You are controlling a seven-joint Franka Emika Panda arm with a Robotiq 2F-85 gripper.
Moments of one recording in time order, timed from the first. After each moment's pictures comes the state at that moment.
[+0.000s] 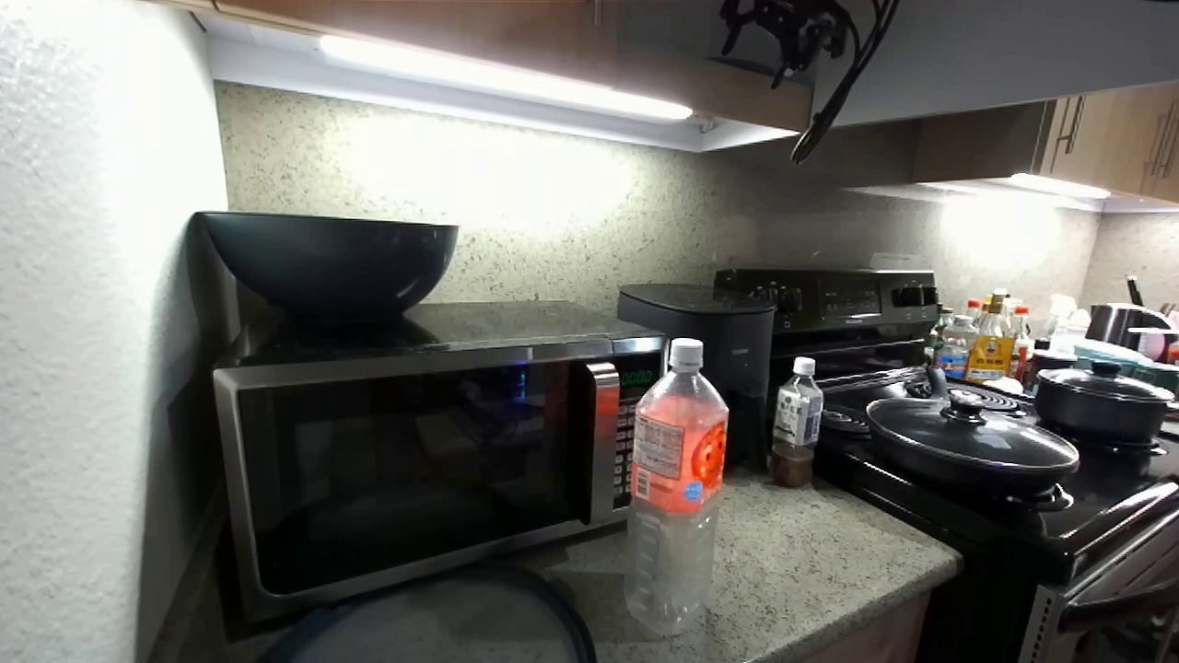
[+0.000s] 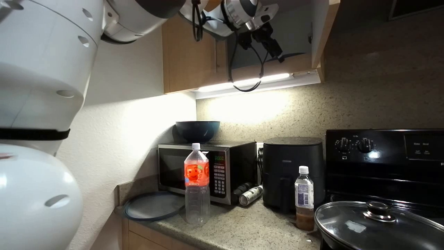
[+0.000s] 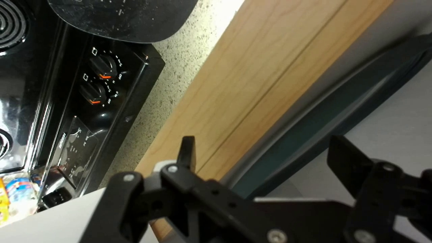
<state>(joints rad) -0.06 0.23 -0.04 -1.11 -0.22 2.23 1.10</state>
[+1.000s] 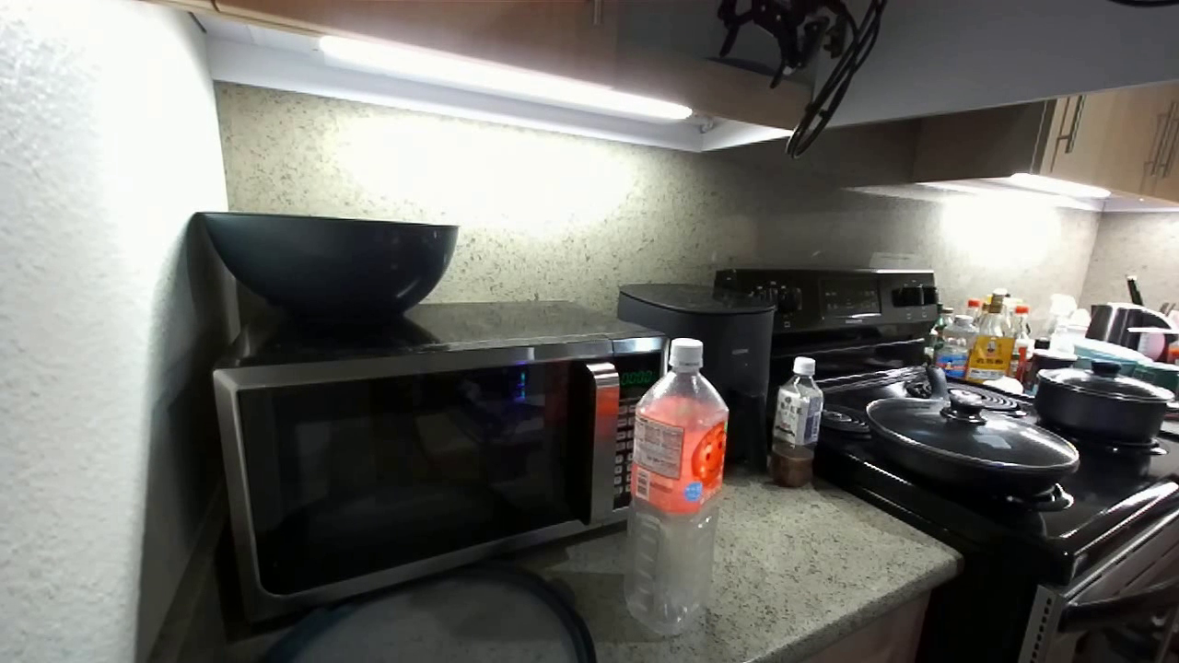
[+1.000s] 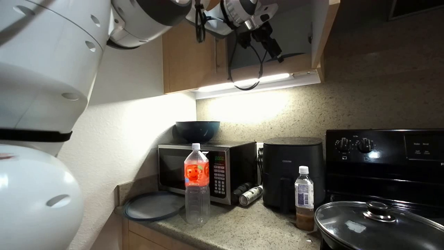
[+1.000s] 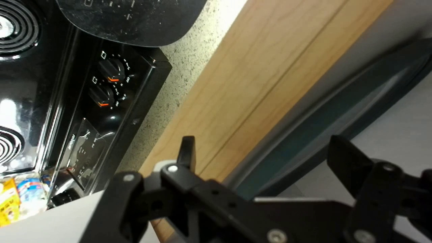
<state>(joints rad) -0.06 0.27 -0.04 -1.03 -0.22 2.15 1.10</state>
